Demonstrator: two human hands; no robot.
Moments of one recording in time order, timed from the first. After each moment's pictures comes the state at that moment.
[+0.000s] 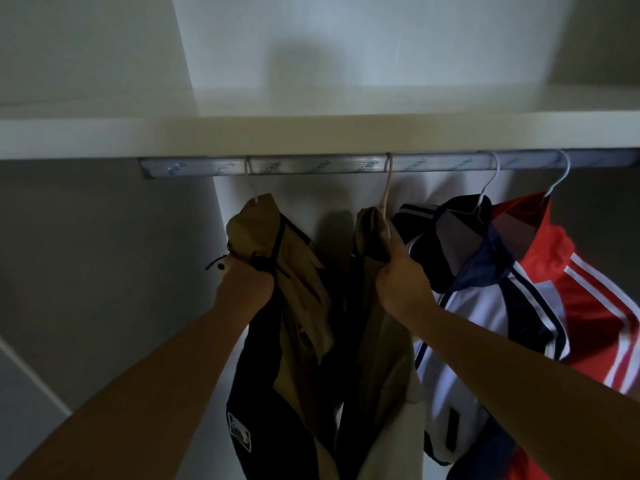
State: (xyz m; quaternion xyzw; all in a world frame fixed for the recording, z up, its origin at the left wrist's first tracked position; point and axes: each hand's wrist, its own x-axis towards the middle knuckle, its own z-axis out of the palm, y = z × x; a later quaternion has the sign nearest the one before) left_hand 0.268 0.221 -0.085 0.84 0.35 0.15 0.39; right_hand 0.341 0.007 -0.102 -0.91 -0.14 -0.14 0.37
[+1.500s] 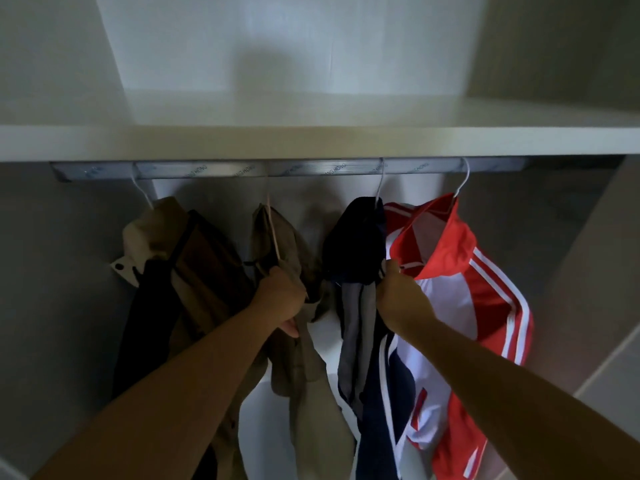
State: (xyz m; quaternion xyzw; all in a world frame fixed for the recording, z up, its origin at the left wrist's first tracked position) left_hand 0.292 0.073 -0.083 0.87 0.27 -0.05 0.42; right_hand 0.339 -0.109 -0.107 -0.96 -0.09 -0.07 0.25
